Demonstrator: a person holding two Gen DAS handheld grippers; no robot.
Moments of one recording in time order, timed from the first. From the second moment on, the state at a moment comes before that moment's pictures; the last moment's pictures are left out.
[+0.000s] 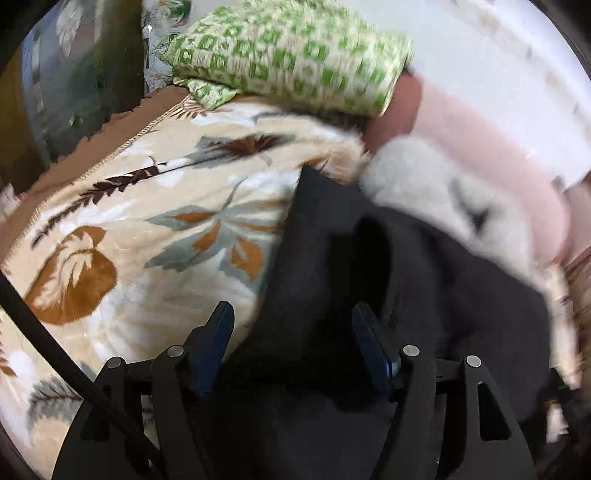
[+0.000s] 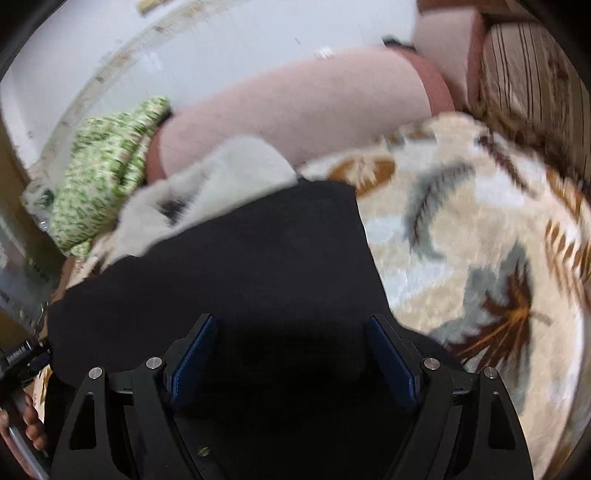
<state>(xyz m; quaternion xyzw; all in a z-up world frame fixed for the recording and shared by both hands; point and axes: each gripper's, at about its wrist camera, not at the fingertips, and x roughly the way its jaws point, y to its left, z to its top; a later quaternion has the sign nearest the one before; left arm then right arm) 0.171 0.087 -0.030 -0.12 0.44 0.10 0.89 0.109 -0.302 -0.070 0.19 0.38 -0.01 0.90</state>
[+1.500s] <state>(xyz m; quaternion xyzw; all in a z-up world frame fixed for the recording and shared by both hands) -0.122 0.033 0.040 0.01 0.35 0.04 0.93 -0.151 -0.194 -0.021 0.06 0.28 0.01 0.96</state>
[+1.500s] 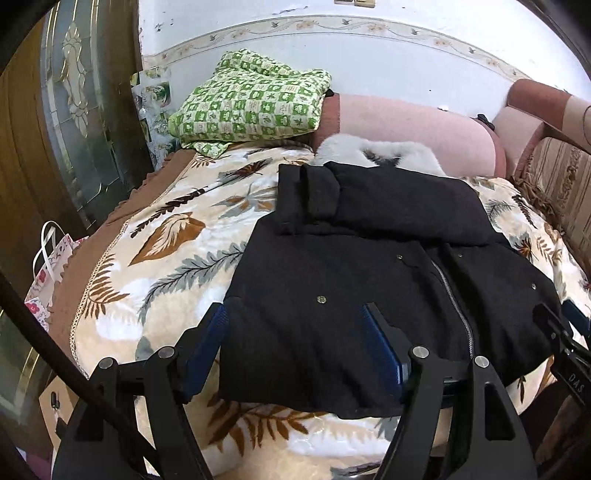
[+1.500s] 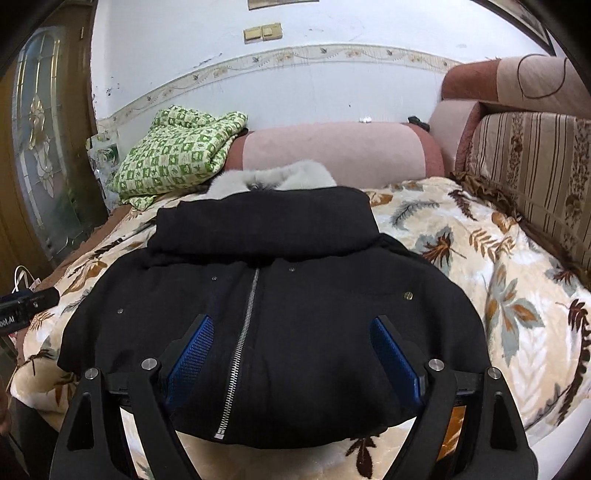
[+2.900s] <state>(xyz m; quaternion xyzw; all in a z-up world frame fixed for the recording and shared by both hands) -0.088 0.073 0.013 0.00 0.40 0.09 0.91 -0.119 -0.257 -0.027 0.08 0.32 -0.04 0.94</state>
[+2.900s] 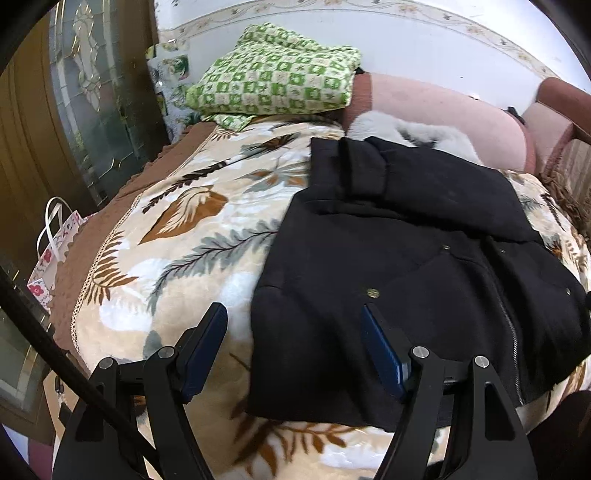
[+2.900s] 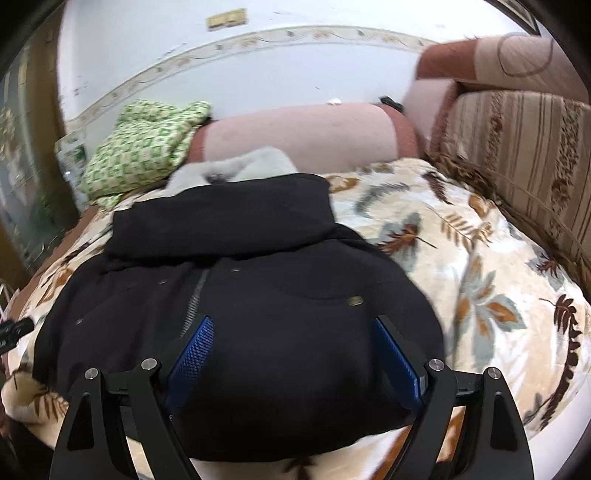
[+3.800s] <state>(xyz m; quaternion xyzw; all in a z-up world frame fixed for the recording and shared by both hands) -0.027 0.125 -0.025 -0.03 0.45 0.12 0.89 -0.058 -0.389 -0.083 0.22 0.42 -0.09 0.88</state>
